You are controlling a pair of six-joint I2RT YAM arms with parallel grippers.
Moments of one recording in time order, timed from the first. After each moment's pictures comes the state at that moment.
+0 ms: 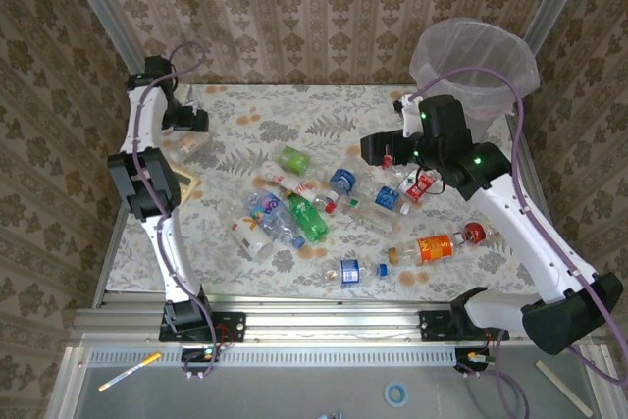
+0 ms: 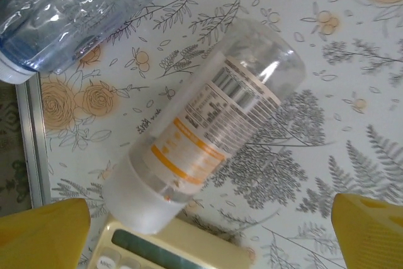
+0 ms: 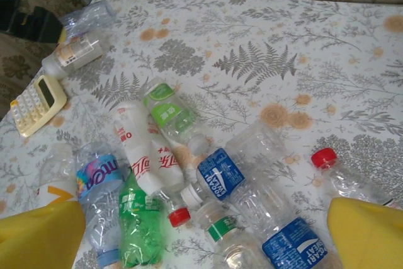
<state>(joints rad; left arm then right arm) 0.11 2.28 2.22 -1.17 -0.01 0.21 0.42 1.23 1.33 -0.70 -0.11 0.24</state>
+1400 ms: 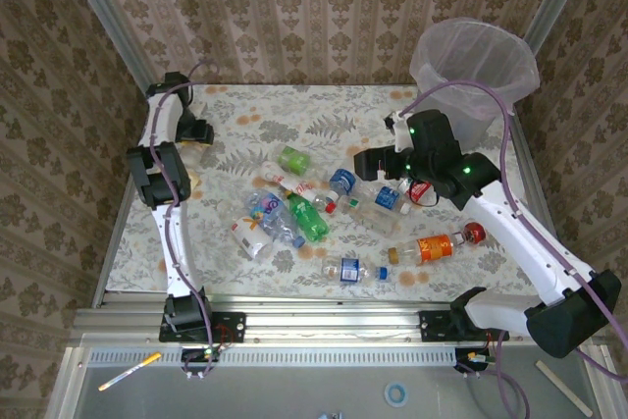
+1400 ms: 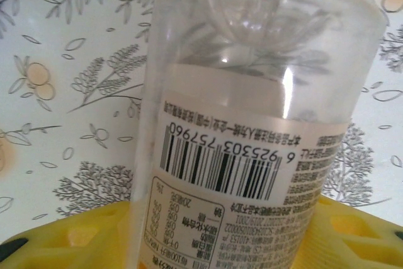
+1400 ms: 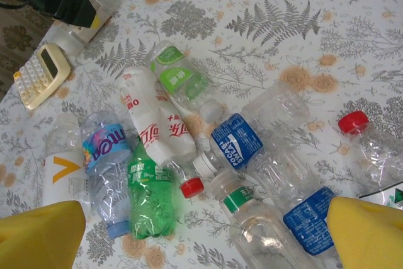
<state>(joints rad) 0.09 2.50 2.33 -1.20 0.03 0.23 0.47 1.21 1.22 -0.68 -0.12 0.29</state>
